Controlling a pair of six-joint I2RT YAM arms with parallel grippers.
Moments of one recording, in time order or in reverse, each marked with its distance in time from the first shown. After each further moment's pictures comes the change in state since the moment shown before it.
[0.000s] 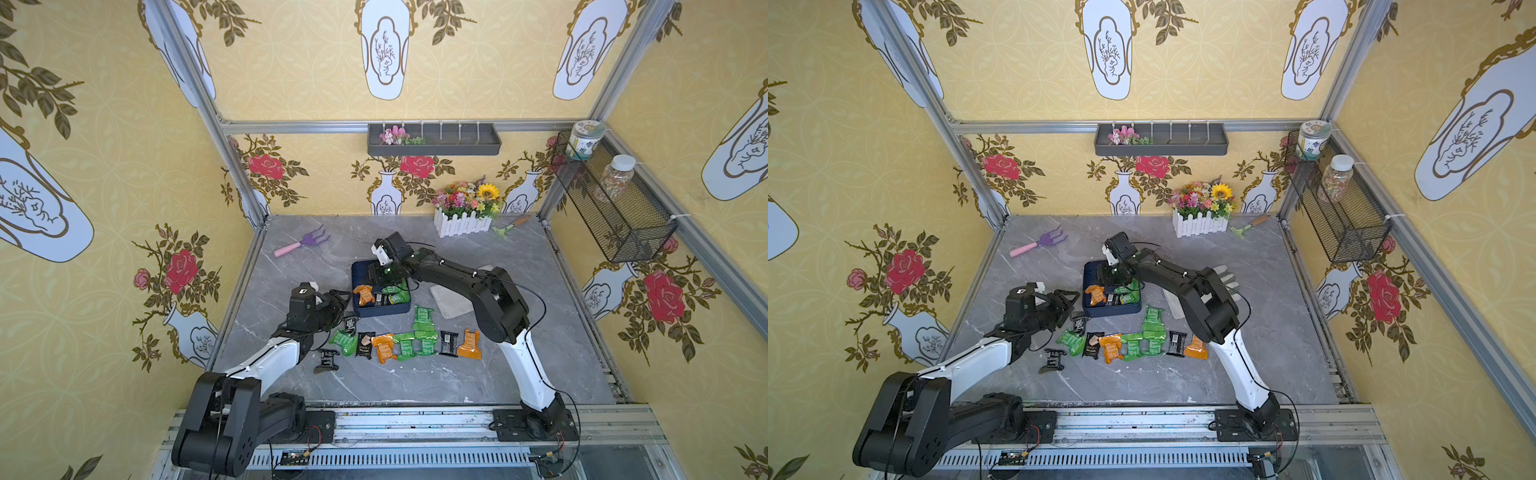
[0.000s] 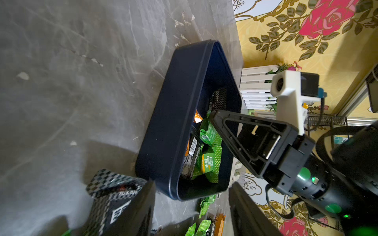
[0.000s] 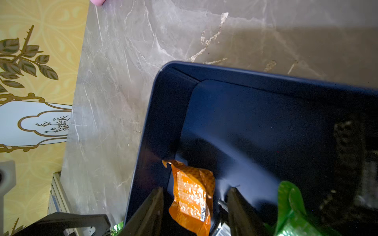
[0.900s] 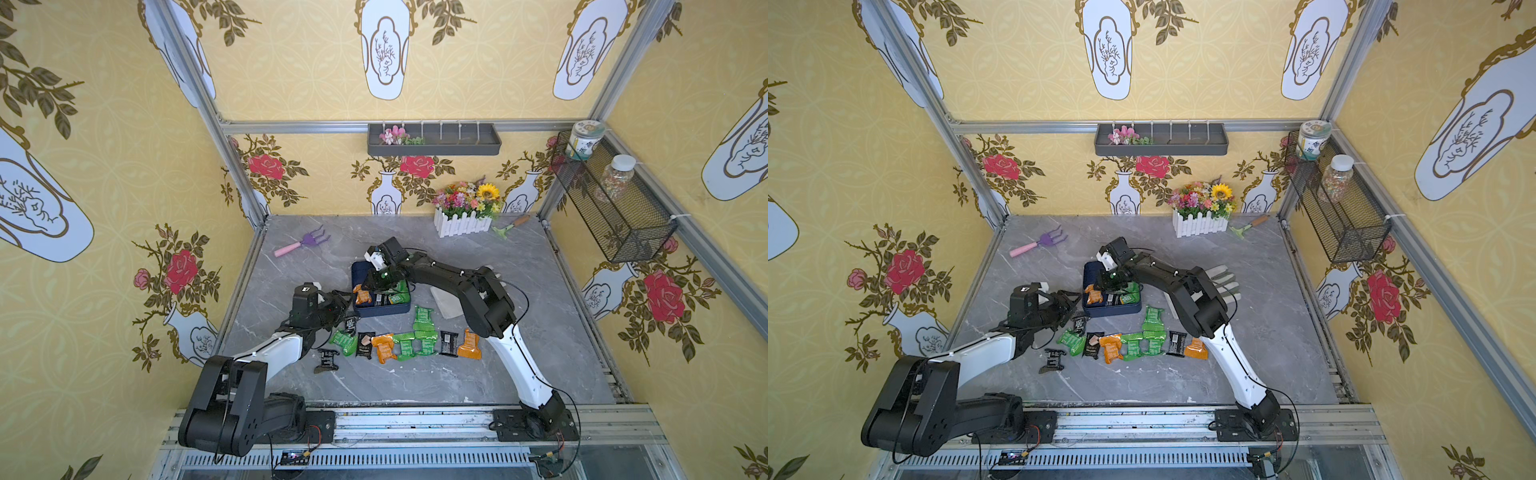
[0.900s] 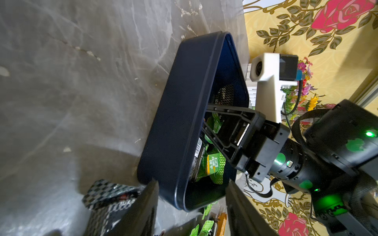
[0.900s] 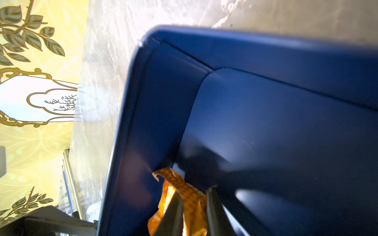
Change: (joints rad) left arm 0.000 0.077 0.009 0.036 0.024 0.000; right arm -0.005 0.129 0.066 0.042 -0.145 -0.053
